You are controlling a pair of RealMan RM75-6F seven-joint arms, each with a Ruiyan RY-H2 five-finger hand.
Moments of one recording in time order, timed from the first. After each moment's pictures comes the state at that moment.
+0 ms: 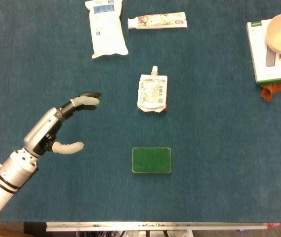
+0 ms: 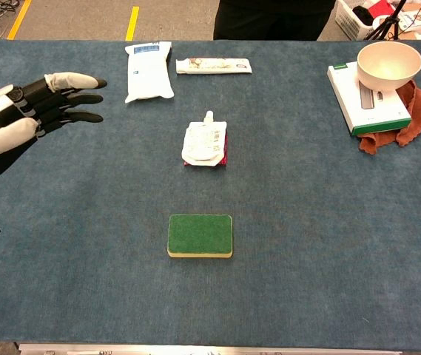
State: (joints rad) left arm -0.43 -1.31 0.07 -1.59 1.82 1.35 -1.23; right arm 0.11 -1.17 0.08 -1.58 -1.43 1.45 -0.20
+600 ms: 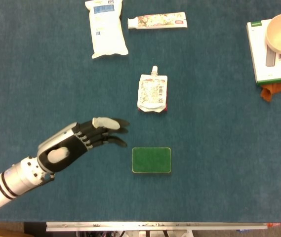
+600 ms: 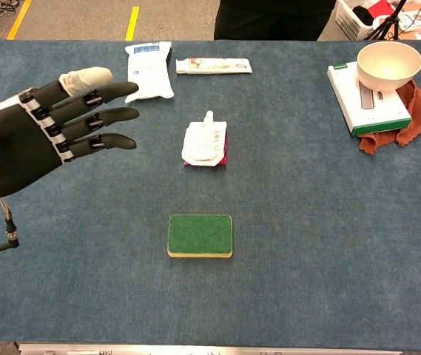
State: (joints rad) left arm -0.61 -1.28 0.23 -1.55 2.04 1.54 -1.91; right arm 0.11 -1.17 0.08 -1.58 -1.43 1.45 -0.20
